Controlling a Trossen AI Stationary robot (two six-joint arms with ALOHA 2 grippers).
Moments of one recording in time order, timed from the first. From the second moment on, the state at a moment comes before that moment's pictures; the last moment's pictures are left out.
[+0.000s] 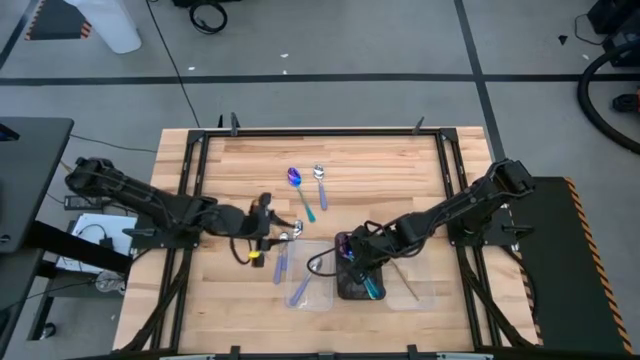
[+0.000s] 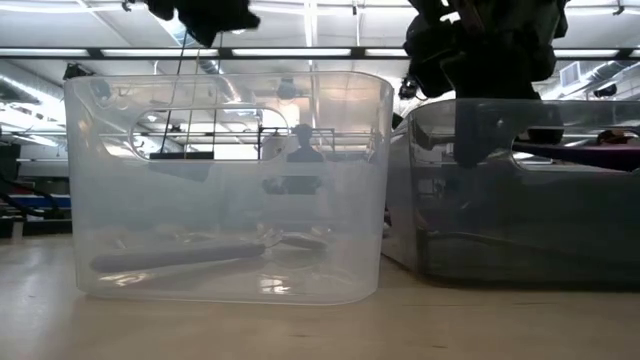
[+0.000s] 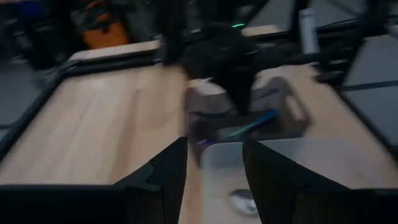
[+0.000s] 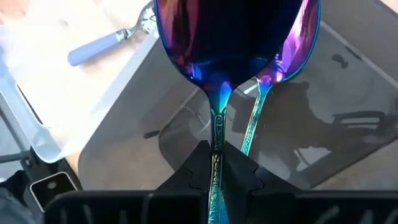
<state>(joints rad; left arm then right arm) -0.30 1.13 0.73 0.04 -0.30 0.00 0.36 1.64 1.03 -0.45 0.01 1.19</state>
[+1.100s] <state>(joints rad) -0.24 1.13 0.73 0.04 -0.36 -0.12 0.30 1.73 1.01 -0.44 -0.05 1.19</state>
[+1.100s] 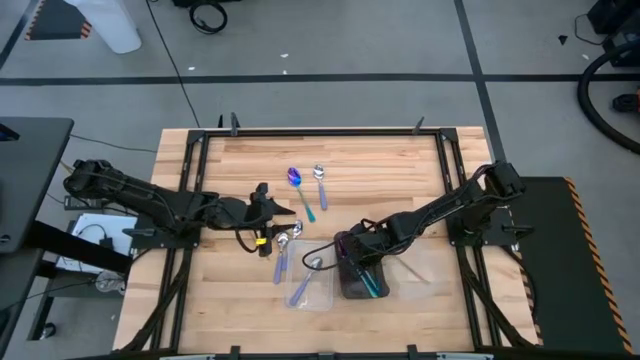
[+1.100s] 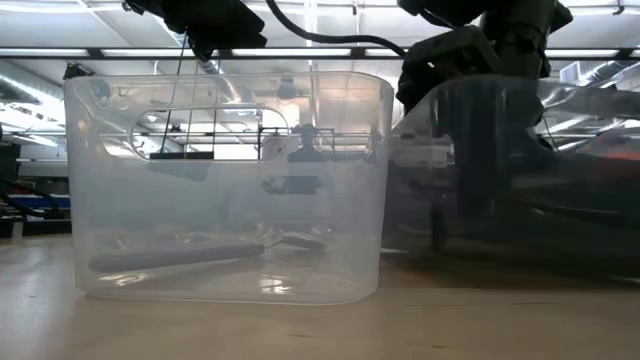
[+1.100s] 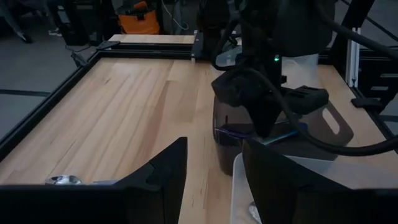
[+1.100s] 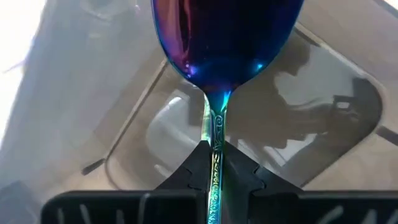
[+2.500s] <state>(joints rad) -0.24 1.13 0.73 0.03 -0.35 -0.12 0.32 1.60 1.04 -0.55 -0.05 1.23</state>
